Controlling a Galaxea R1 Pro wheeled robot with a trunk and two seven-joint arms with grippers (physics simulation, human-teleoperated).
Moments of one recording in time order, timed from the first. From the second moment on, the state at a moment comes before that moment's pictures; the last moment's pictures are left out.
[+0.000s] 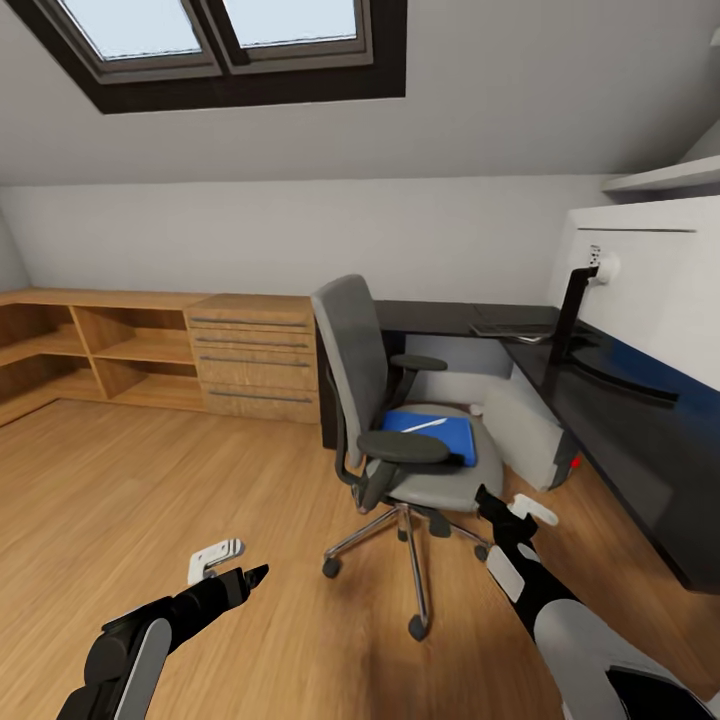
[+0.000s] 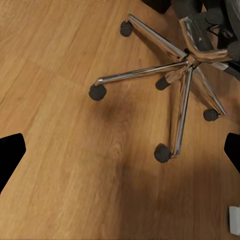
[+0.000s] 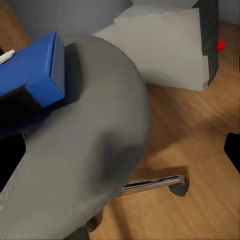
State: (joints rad) left arm -0.15 -0.03 0.14 -1.51 0.35 0.80 -0.07; right arm -0.76 0.01 -0.18 -0.34 -0.32 -0.34 -0.15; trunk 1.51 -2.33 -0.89
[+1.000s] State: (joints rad) left arm -0.15 -0.02 0.17 -1.51 0.35 0.80 -0.07; right arm -0.76 -0.07 -0.19 -0.35 -0.65 -0.32 -0.15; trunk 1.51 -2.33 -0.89
